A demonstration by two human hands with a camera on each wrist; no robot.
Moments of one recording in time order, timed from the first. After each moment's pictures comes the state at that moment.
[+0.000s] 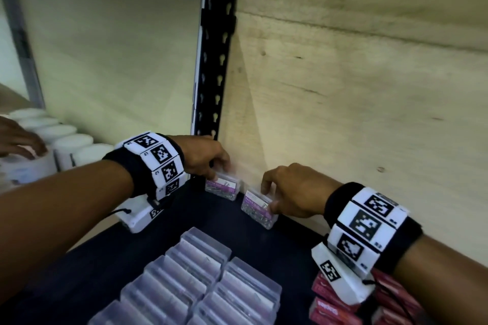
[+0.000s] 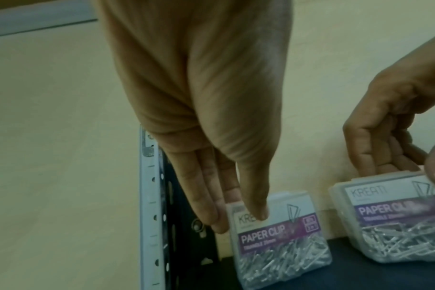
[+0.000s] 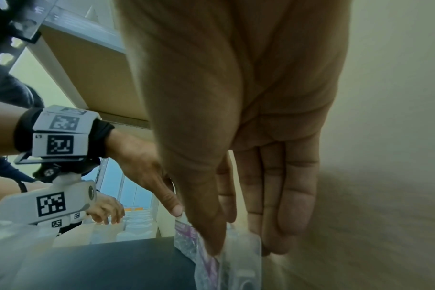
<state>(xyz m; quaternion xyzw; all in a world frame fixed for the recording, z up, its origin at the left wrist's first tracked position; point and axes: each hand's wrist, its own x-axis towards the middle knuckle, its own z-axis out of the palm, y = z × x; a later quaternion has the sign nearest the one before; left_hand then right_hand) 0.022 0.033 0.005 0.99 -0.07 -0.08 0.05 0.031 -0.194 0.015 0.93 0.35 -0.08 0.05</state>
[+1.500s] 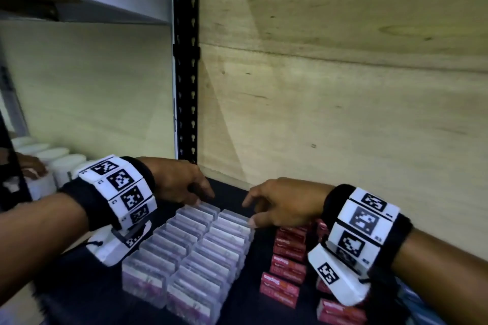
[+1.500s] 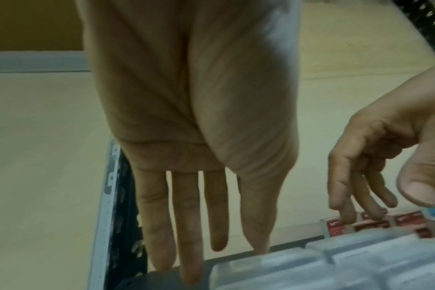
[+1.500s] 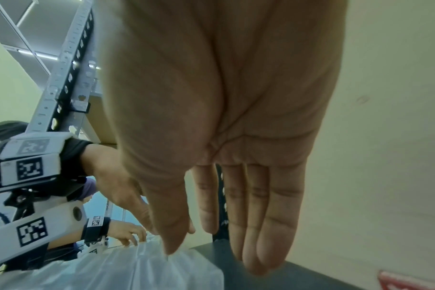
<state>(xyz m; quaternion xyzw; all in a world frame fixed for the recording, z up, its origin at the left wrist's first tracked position) -0.091 -0.022 0.029 0.98 -0.08 -0.17 0.06 -0.070 -0.262 0.035 0.91 0.38 -0.17 -0.03</state>
